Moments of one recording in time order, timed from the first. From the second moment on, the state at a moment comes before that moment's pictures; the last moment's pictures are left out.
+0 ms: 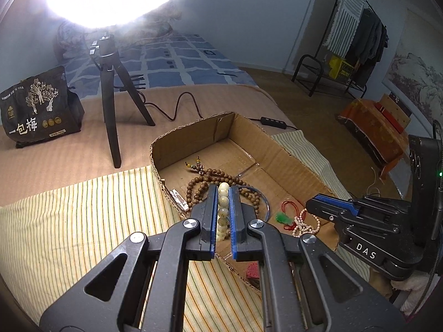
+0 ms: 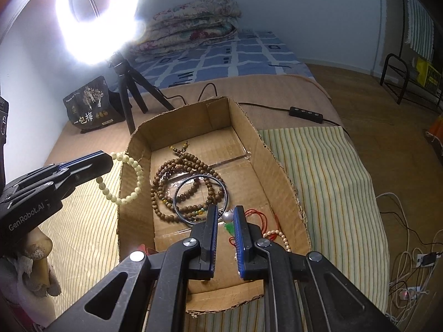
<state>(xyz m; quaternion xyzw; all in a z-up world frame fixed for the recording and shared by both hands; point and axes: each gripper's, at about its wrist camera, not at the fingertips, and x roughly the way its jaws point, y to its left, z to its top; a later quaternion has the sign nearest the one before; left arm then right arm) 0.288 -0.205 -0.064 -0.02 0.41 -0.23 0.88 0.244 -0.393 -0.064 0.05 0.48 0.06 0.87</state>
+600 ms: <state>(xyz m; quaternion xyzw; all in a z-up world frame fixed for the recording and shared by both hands) 0.288 -0.209 -0.073 -0.01 0.42 -0.22 0.88 0.244 -0.391 -0.078 0.04 0.50 0.05 0.86</state>
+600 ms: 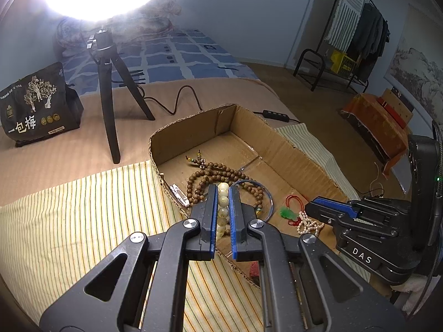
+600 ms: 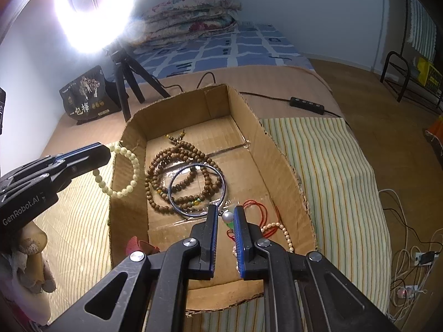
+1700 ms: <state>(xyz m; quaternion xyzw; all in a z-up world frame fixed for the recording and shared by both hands) 0.262 -0.180 -0.037 0.00 0.39 -0.20 0.90 0.221 -0.377 -0.037 0.01 0.46 0.03 0.89</state>
